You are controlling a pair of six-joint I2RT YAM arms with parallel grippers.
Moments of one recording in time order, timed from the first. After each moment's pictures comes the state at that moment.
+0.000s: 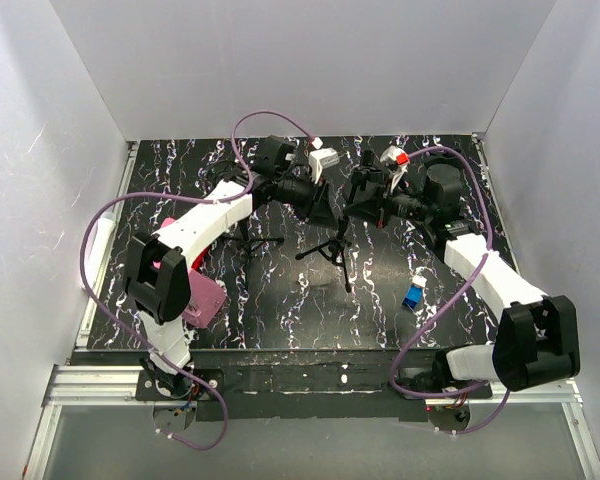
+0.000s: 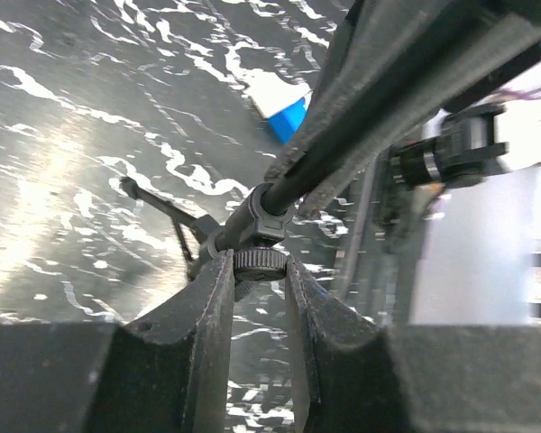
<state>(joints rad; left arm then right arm) -0.59 1.82 1.60 -0.49 0.80 0.03 0.28 1.33 0.90 0.24 -0.96 0.13</state>
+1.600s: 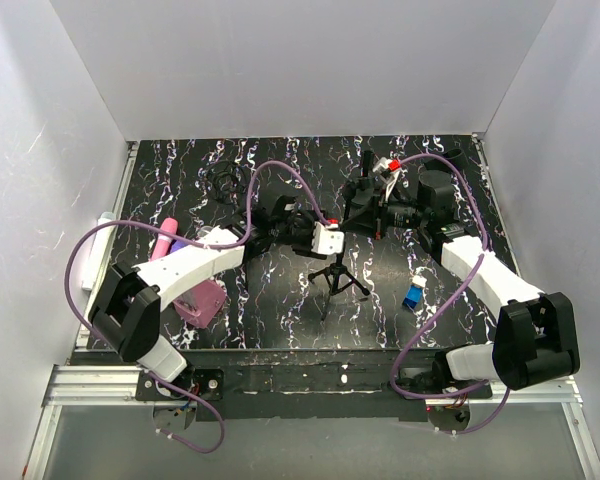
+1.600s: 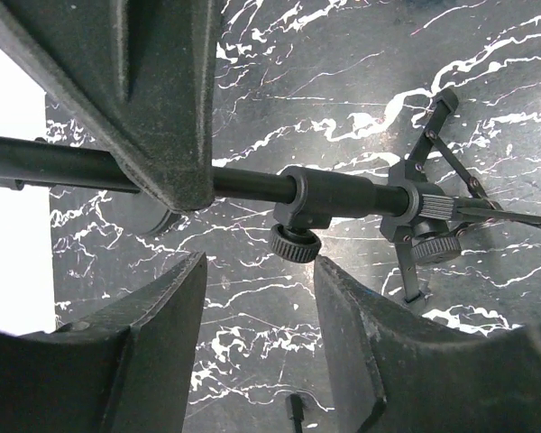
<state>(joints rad) -0.74 1.55 1.16 -0.19 0.53 1.00 0.29 1.32 0.87 0.15 -1.01 0.18</state>
